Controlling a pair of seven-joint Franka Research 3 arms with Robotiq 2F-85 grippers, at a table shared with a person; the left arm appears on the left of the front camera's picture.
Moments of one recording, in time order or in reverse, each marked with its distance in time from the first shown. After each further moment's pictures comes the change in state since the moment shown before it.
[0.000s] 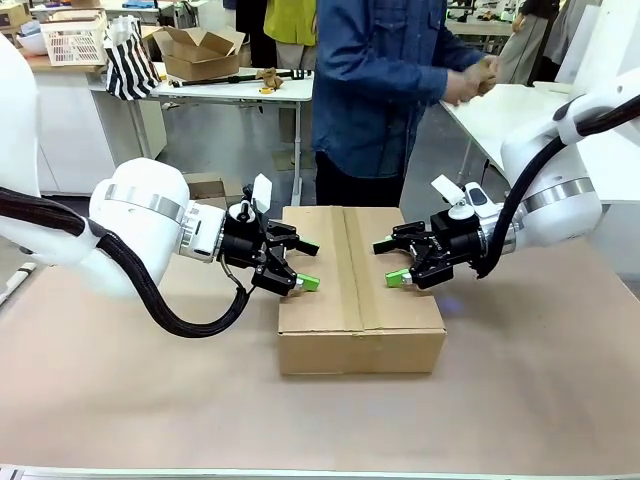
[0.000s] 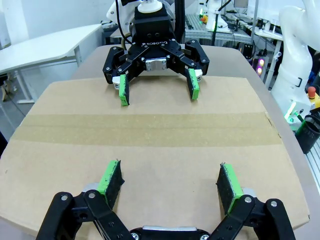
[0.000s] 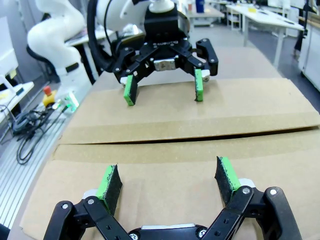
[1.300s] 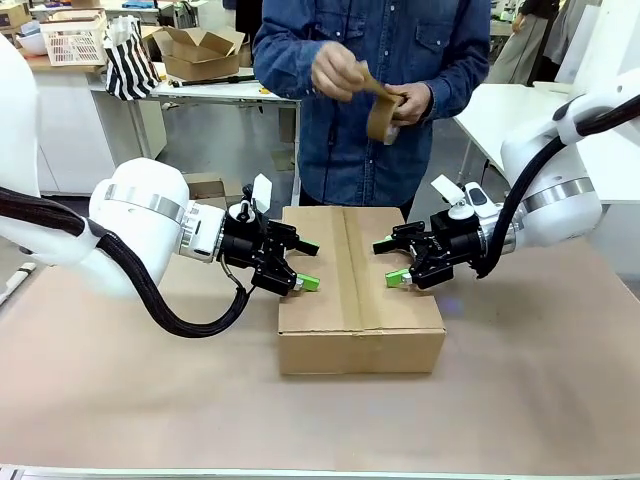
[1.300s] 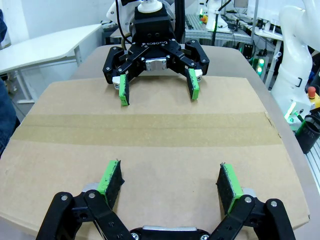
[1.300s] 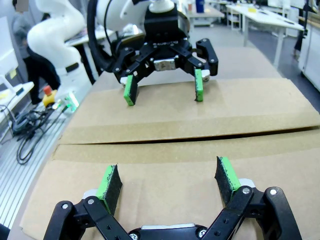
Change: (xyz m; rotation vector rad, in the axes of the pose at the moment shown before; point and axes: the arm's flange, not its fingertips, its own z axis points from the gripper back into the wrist) left arm 0.000 0.000 0.000 0.000 0.000 0.000; right arm 0.000 0.000 0.000 0.000 0.000 0.000
